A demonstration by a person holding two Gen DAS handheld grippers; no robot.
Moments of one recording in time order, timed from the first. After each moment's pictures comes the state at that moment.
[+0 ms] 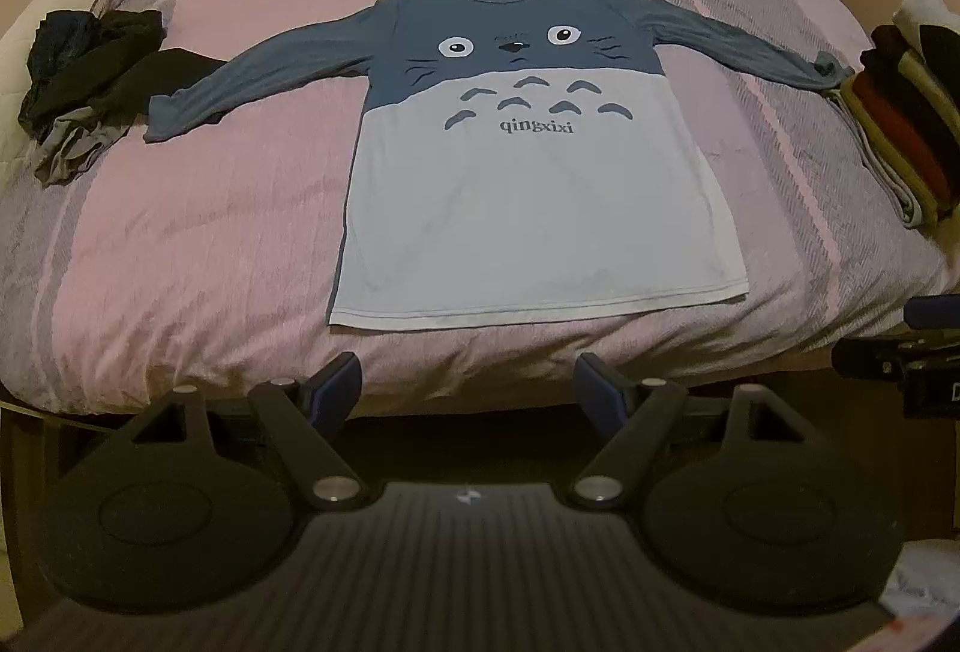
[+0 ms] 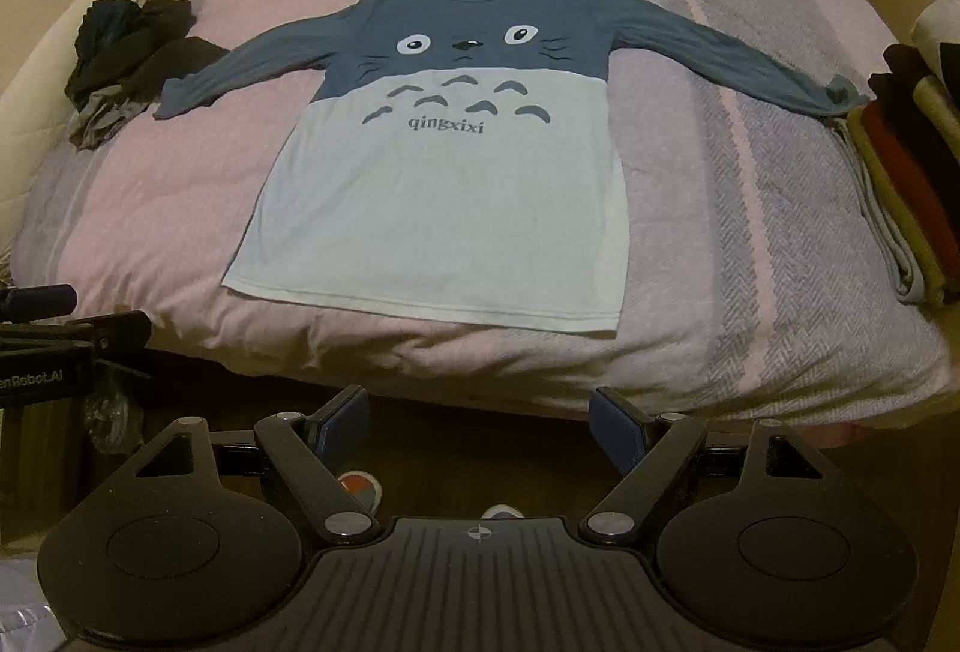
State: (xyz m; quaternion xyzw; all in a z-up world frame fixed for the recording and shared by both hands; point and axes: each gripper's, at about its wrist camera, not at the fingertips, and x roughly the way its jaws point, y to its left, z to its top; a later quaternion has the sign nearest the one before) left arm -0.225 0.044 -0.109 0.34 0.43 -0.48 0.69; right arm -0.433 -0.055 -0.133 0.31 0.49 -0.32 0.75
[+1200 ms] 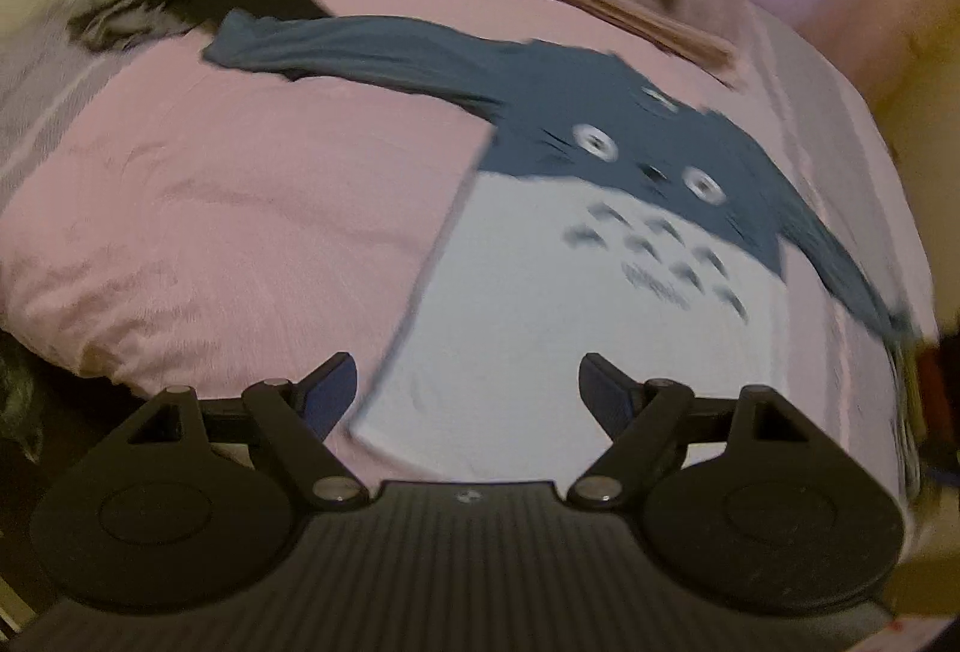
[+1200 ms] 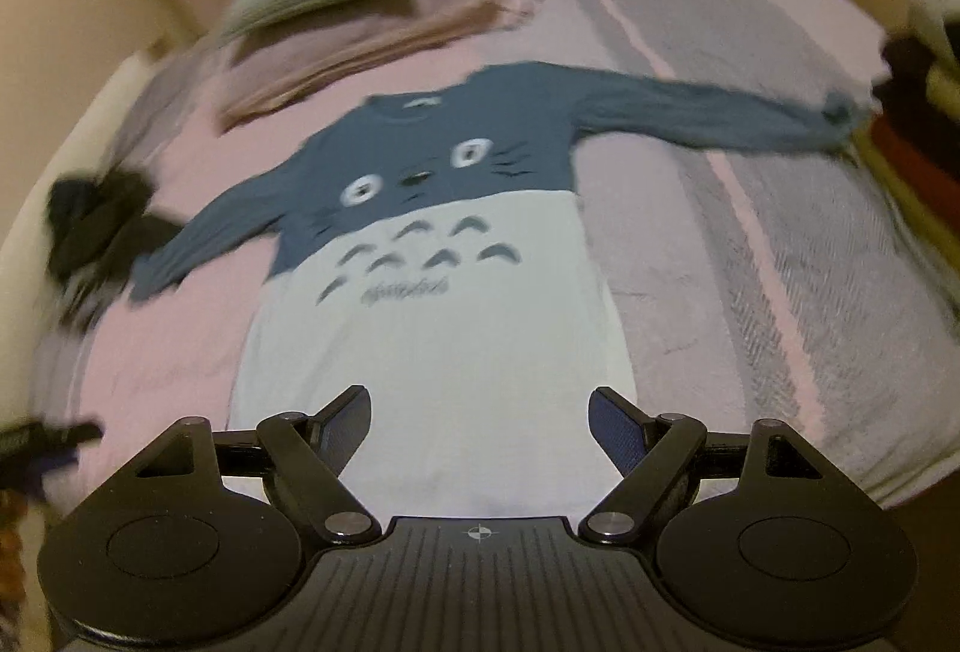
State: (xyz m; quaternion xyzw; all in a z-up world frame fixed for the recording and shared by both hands) left arm -0.042 -0.016 -0.179 0.14 0.51 -0.40 0.75; right arm -0.400 -0.215 -0.186 0.40 0.35 -0.40 0.75
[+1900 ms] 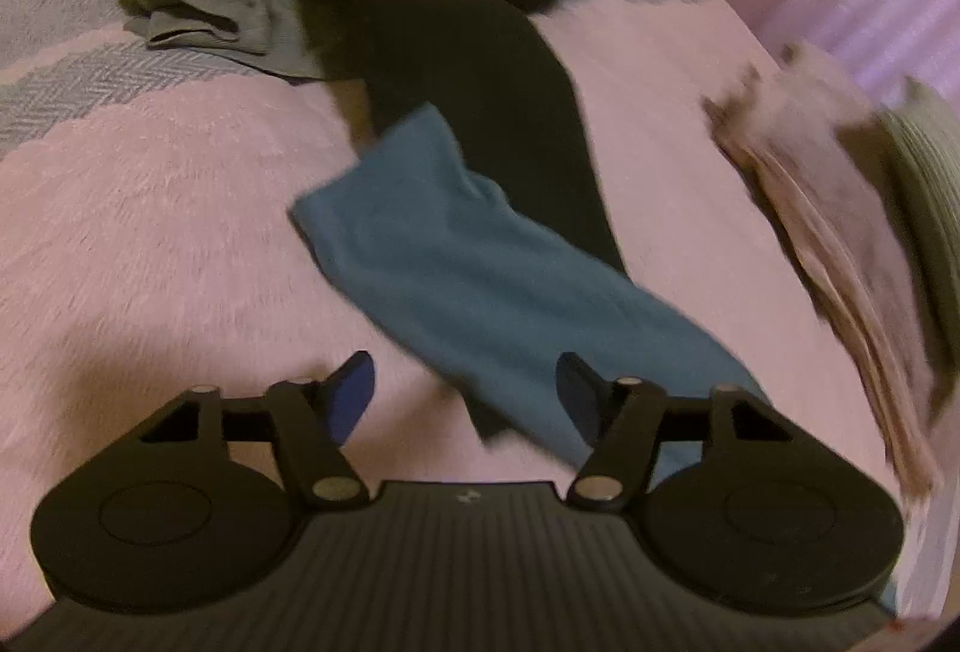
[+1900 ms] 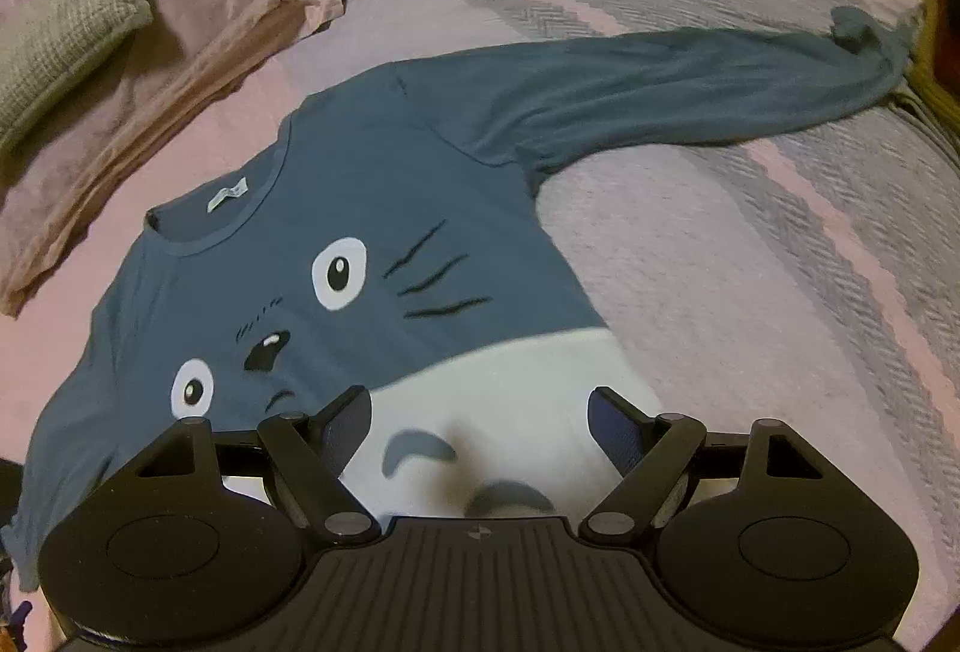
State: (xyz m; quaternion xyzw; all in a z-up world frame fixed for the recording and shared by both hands) left arm 0.366 -0.164 -0.367 -0.09 0.52 -0.24 0.81; right arm -0.256 -0.412 -0.325 0.46 0.33 -0.54 0.62
